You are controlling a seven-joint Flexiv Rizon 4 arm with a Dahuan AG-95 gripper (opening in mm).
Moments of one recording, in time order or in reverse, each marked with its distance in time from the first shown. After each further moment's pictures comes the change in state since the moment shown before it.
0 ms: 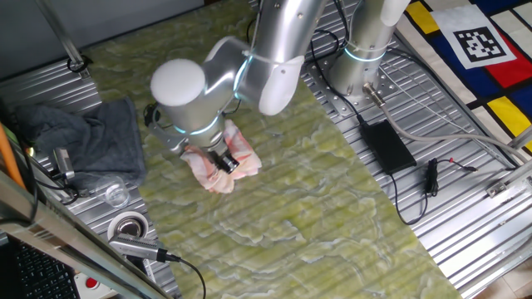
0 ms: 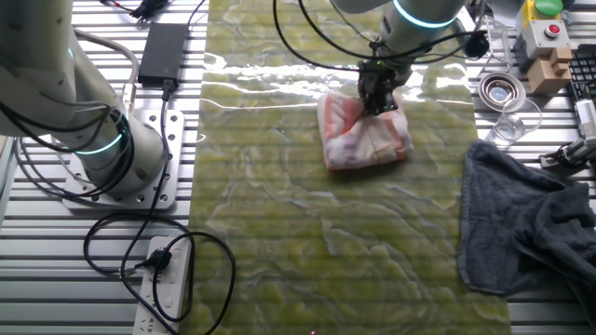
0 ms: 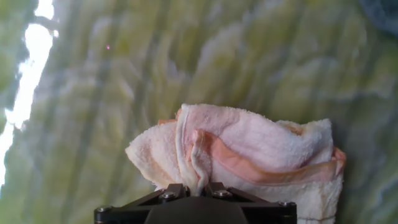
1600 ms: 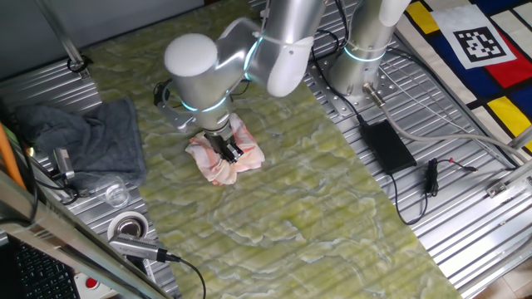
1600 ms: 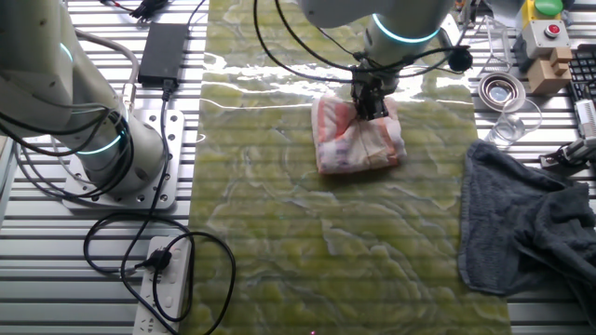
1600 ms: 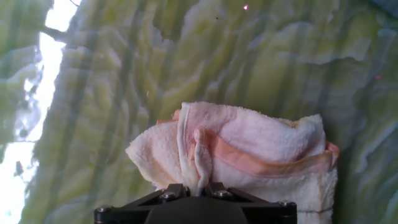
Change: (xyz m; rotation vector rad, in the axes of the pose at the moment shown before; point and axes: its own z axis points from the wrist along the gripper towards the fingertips) arm 0.008 -0.004 -0.001 -0.031 -0.071 0.043
